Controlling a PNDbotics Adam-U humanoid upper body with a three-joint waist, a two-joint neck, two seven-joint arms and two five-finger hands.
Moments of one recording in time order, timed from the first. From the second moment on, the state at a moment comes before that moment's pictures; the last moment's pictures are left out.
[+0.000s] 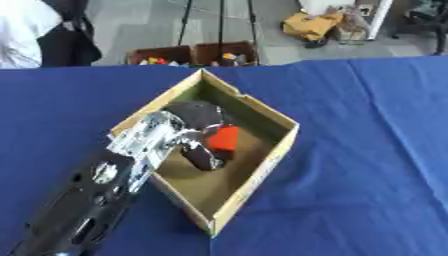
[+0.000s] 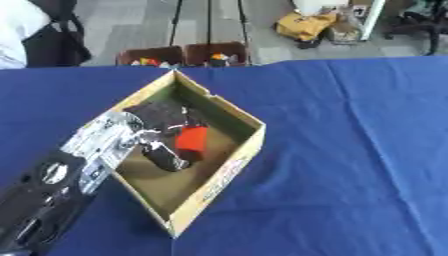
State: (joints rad) left arm -1.00 0.26 -0.39 -1.22 -1.15 -0.16 -0.67; right arm -0.38 -0.50 -0.18 -1.98 0.28 -0.37 -0.57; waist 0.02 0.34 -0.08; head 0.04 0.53
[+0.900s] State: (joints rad) left arm -0.99 0.34 -0.25 -1.58 -0.97 0.00 -0.41; right arm -0.38 -0.50 -0.19 -1.98 0.28 -0.36 -0.58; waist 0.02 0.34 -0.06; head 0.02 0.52
